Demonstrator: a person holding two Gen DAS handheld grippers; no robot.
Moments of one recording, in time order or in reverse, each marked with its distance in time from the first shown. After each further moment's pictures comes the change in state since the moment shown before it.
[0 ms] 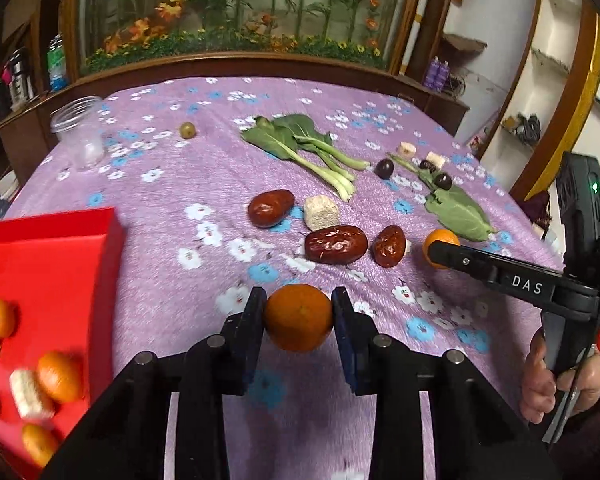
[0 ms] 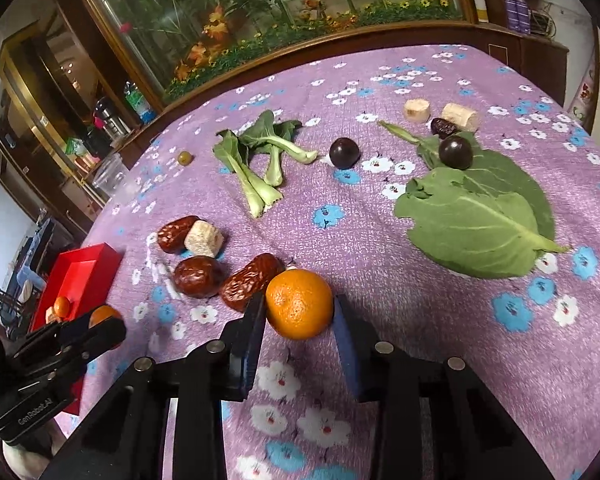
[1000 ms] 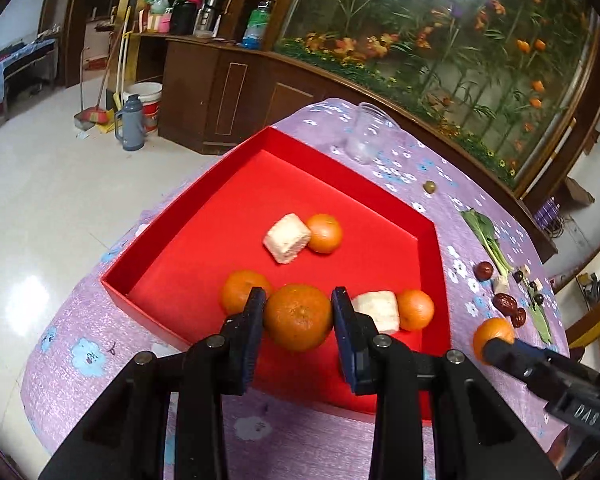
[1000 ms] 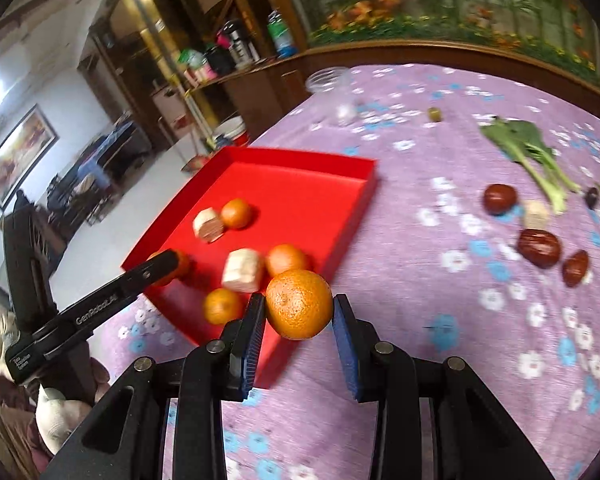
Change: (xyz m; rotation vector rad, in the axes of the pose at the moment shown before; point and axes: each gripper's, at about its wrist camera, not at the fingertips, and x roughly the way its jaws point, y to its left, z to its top) left arm -0.132 0.211 -0.094 -0.517 -0.168 0.249; right arm 0.011 0.254 -0.072 -0.365 0.140 0.236
